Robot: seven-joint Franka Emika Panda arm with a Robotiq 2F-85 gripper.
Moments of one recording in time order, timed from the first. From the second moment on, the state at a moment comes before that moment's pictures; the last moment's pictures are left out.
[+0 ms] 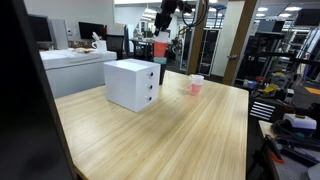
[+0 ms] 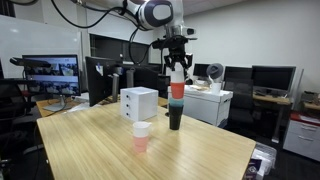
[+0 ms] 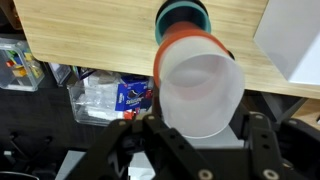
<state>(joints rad) -0.34 0.45 -0.09 -1.37 0.16 2.13 -0.47</state>
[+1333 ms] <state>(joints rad) -0.37 0.43 -0.24 -1.52 0.15 2.10 -0.46</state>
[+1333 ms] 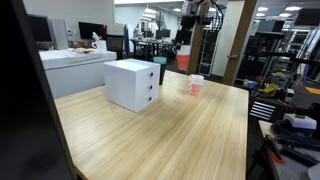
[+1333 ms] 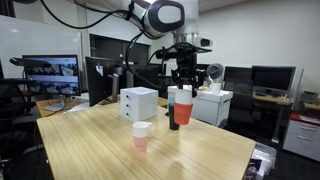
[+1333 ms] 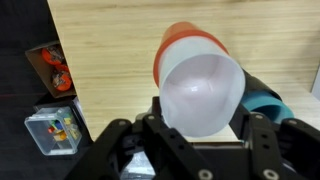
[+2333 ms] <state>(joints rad) -0.39 0.38 -0.24 -1.83 0.15 2.27 -0.46</state>
